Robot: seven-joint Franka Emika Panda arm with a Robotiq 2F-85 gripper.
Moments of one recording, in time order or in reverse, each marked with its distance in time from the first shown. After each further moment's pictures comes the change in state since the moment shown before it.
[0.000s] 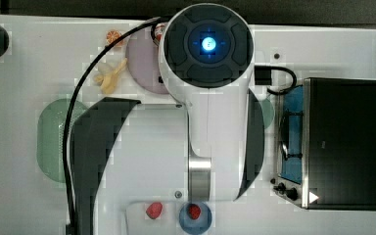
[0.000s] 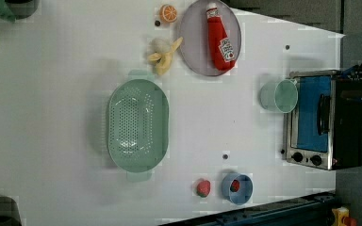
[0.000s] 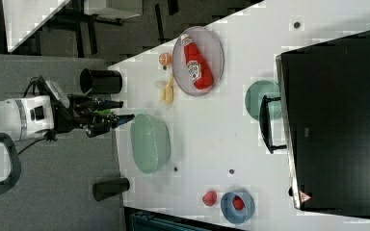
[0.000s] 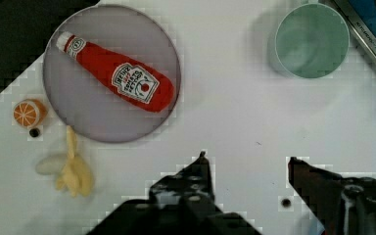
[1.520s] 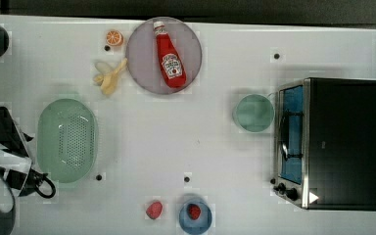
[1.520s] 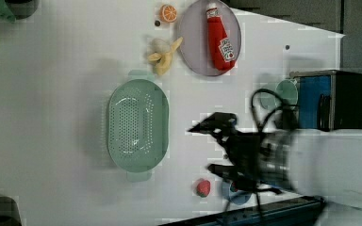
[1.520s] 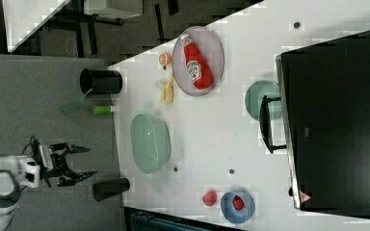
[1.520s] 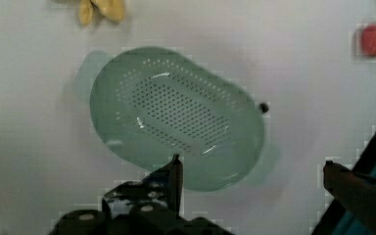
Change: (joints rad) arm 0.096 0.048 0.568 -0.158 0.068 0.183 1.003
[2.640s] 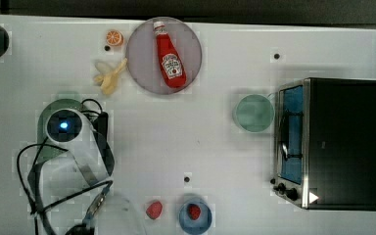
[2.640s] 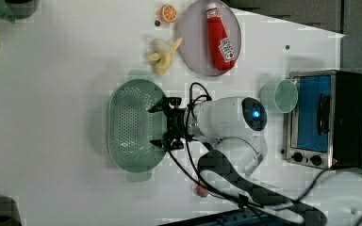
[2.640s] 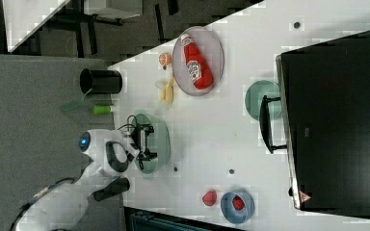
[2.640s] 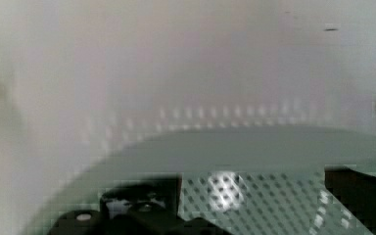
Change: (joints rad) arm 0.020 0.530 -0.146 -0.214 -0.062 0.711 0.324
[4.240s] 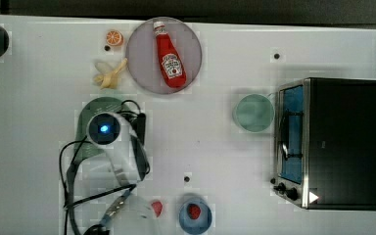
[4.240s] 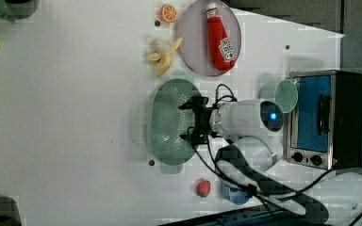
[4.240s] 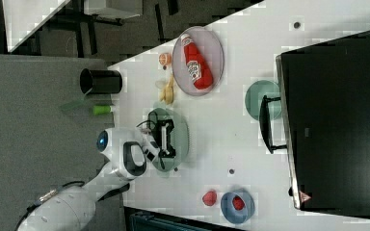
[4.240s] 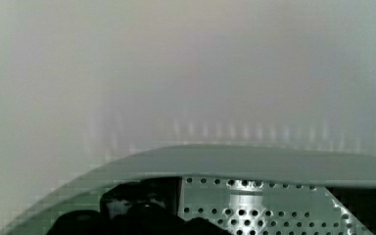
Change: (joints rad) arm 0.086 -0.079 -0.261 -0.135 0.007 0.051 -0.107
